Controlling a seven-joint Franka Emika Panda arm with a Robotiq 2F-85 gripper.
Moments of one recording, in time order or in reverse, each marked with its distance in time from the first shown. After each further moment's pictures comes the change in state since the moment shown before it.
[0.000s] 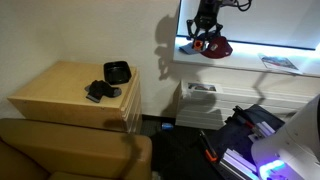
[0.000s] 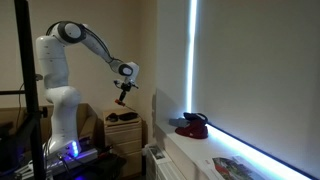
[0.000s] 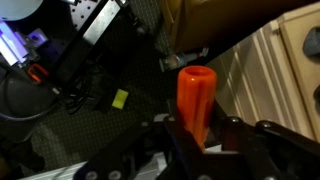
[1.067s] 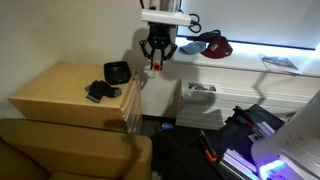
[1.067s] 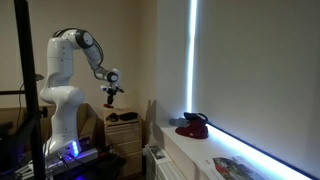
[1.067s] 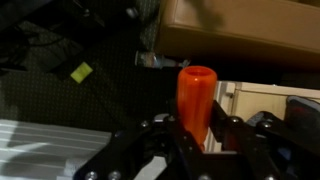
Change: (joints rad) arm 0.210 0.194 0.230 0.050 -0.006 0.278 -0.019
